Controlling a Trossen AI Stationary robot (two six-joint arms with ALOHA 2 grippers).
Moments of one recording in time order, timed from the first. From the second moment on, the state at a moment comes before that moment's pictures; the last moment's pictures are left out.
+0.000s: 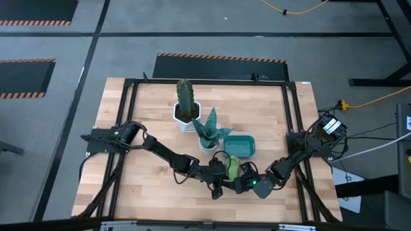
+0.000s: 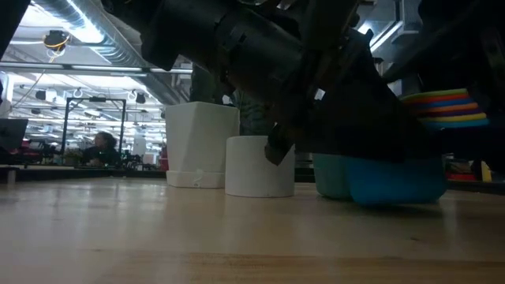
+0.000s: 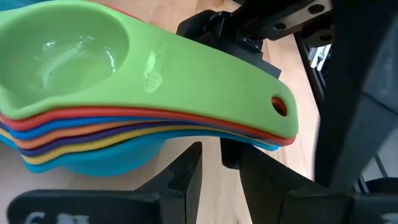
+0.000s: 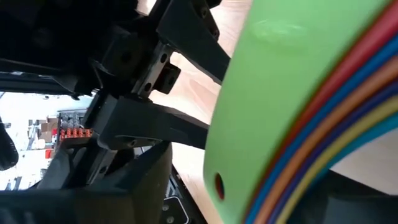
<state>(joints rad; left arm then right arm) -0.38 2.17 1.30 0.39 -0.19 -0.57 0.72 1.74 0.69 0.46 0.57 1.74</state>
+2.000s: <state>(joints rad) -0.34 2.17 1.30 0.19 -0.18 -0.56 0.72 1.74 0.69 0.43 0.58 1.70</state>
